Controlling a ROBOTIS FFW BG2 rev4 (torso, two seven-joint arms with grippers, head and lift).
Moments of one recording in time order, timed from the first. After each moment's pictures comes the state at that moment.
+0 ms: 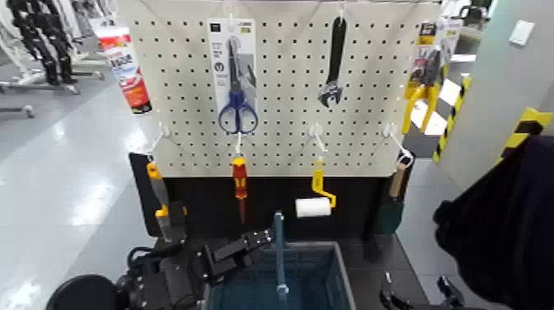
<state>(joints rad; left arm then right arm) -0.19 0.30 -0.18 -1.54 1.34 0.89 -0.37 0.32 -0.05 0.01 -1.61 -0.03 -0.30 -0.09</state>
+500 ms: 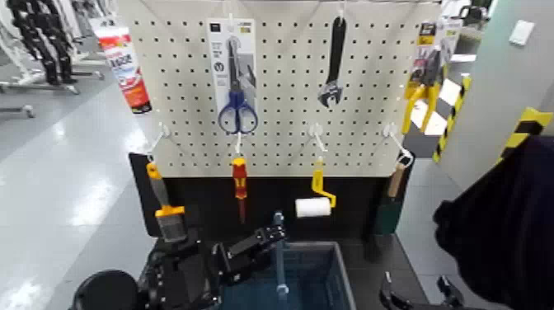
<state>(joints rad) -0.26 0.28 -0.26 -1.41 1.45 0.88 -0.40 0.32 -0.05 0.01 -1.61 -0.03 -0.31 -0.09</state>
